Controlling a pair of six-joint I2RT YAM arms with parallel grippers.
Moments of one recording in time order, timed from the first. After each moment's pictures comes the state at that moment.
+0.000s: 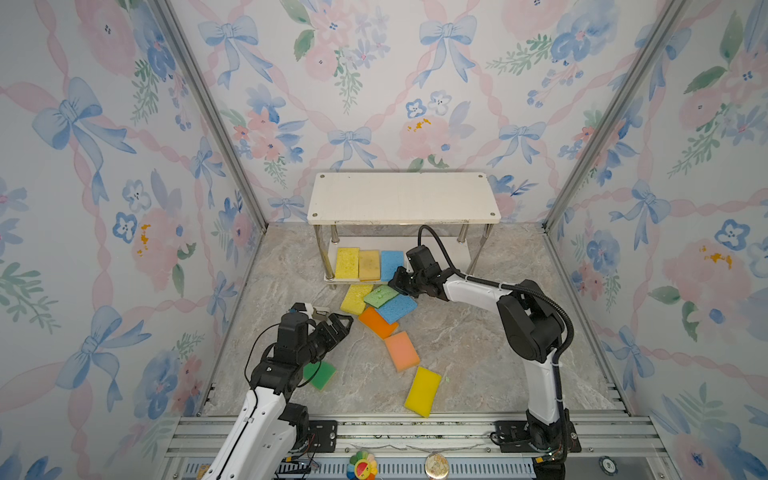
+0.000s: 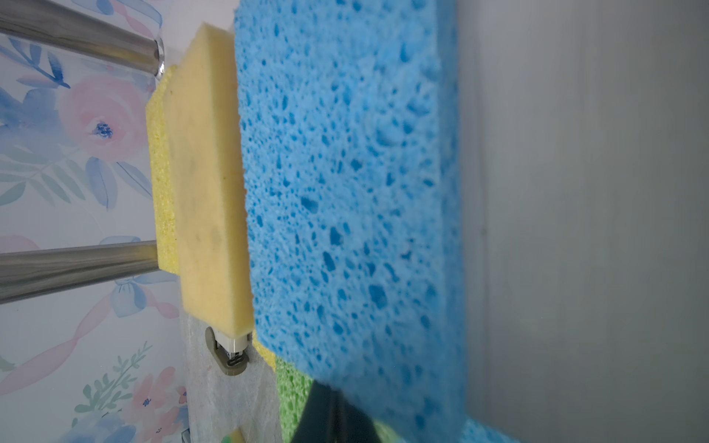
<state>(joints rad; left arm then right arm) -0.17 0.64 0.40 -0.39 0.32 -0.93 0.66 2.10 1.47 -0.11 -0.25 0.96</state>
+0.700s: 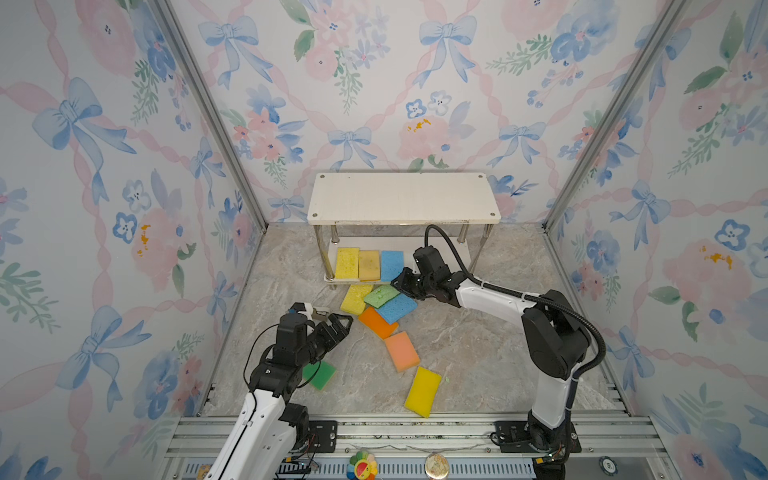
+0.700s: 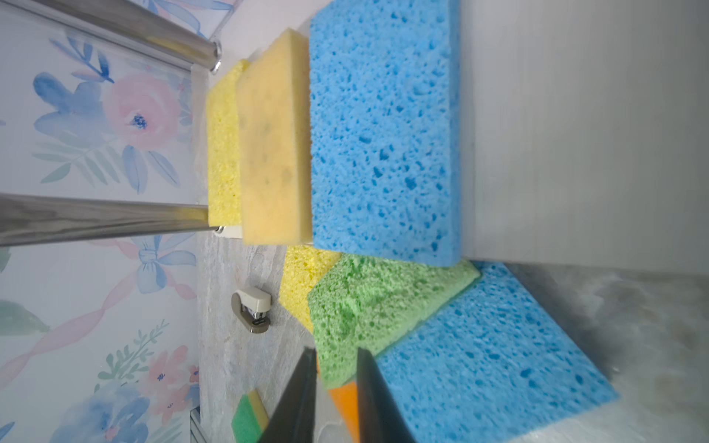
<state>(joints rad) -0.17 0.63 0.40 -0.39 0.33 -0.92 0.70 1.87 1.32 -0.14 -0.20 0.96</state>
